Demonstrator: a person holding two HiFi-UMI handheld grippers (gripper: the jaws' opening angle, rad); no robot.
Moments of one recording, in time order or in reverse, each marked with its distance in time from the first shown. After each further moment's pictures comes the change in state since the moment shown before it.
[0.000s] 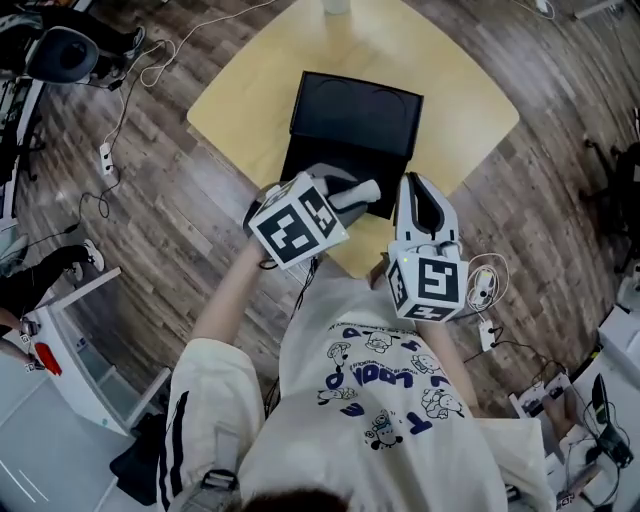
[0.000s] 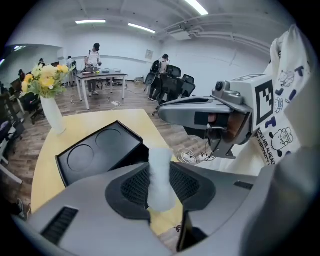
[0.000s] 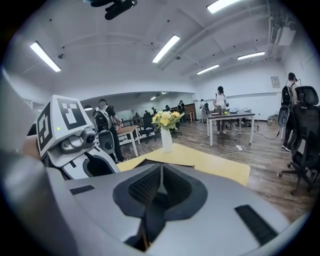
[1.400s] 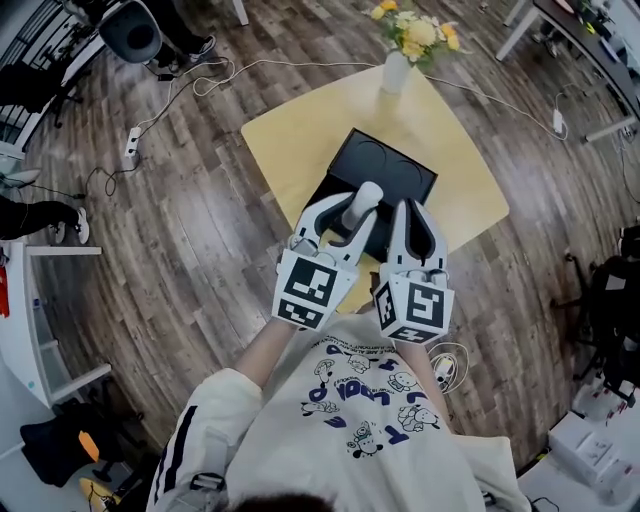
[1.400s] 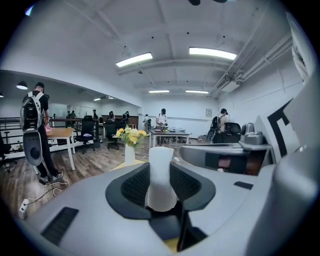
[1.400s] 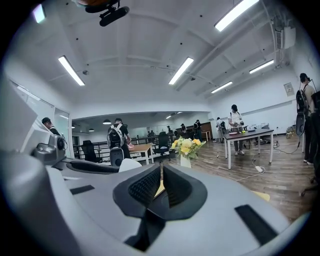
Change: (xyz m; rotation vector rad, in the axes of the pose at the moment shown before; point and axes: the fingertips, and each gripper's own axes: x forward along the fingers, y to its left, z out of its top) left arm -0.127 0.016 0.069 -0.331 -0.720 0.757; right arm -0.009 0.041 0.093 -0.073 -0.235 0.174
